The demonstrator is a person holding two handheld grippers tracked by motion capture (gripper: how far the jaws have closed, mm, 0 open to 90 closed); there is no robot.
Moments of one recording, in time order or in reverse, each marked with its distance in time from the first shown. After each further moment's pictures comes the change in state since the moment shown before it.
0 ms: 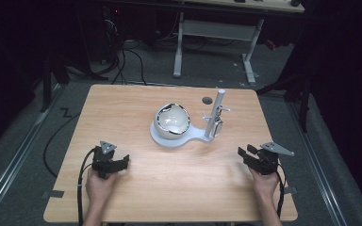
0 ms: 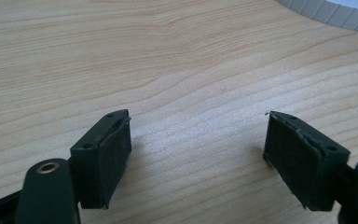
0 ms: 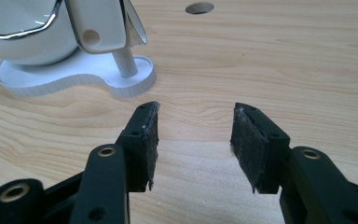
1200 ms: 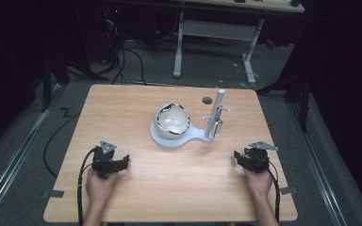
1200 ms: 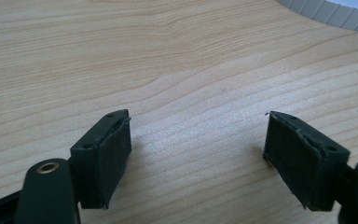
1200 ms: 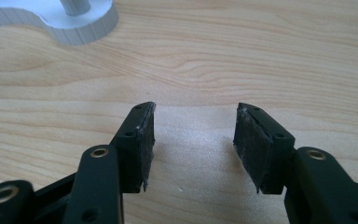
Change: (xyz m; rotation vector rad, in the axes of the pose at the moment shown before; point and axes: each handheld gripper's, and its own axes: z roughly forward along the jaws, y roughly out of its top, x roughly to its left) left arm 0.000 0.000 0.000 0.000 0.000 0.000; right arm -0.002 -0.013 0.037 0.182 -0.109 -0.045
